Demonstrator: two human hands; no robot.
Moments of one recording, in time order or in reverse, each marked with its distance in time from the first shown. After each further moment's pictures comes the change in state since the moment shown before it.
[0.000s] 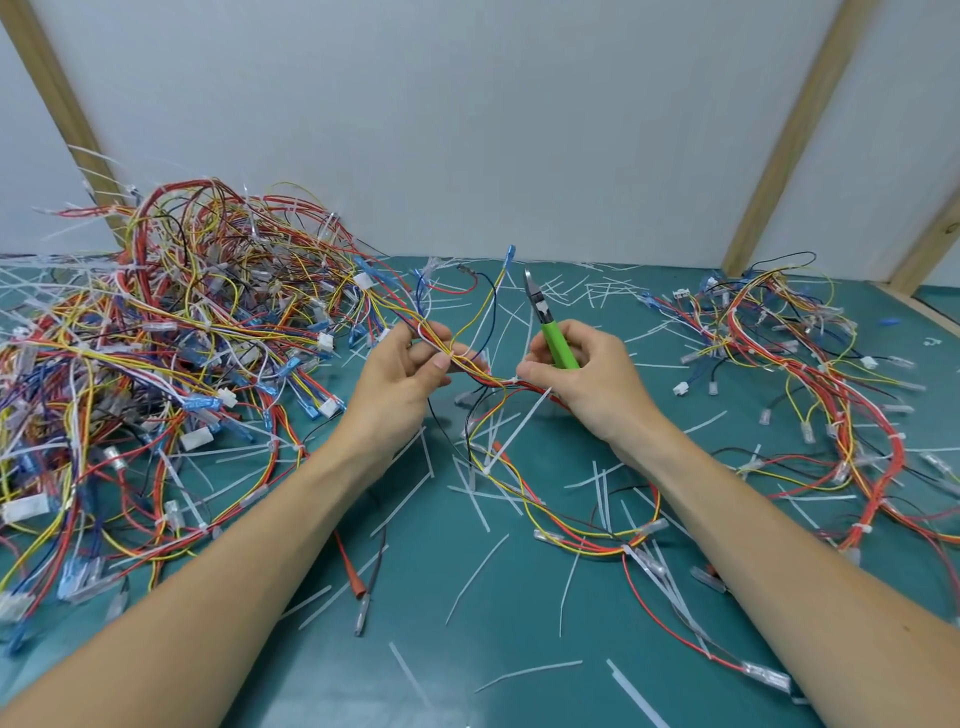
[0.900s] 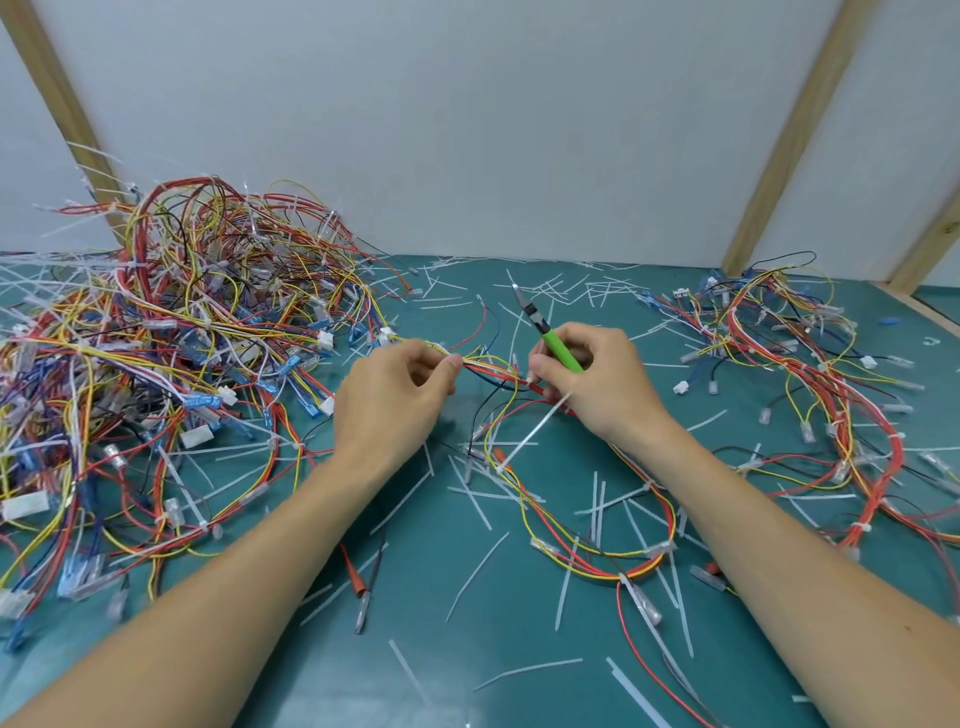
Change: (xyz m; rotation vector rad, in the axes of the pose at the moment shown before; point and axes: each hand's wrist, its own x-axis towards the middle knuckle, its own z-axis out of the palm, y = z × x) left_hand -0.006 0.000 0.000 0.799 0.264 -0.014; right_hand -0.004 -0.006 -0.005 -0.239 0.033 -0.063
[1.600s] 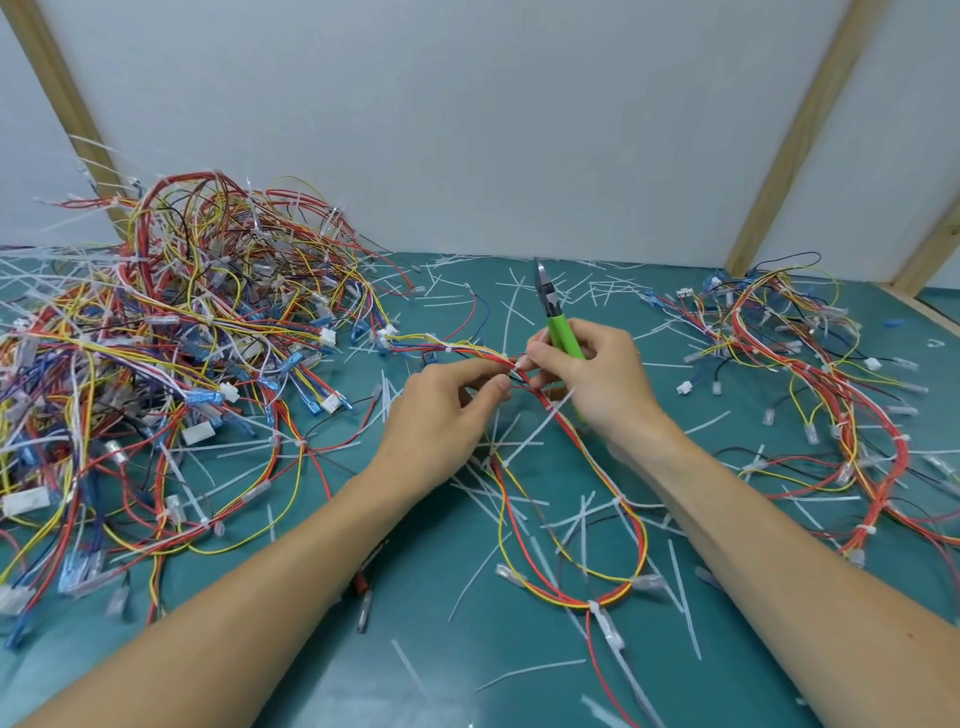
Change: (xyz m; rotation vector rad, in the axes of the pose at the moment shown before) left_hand -0.012 0.011 0.020 -0.181 -0.235 0.158; right_hand -0.003 -0.013 0.010 0.279 0.017 0.085
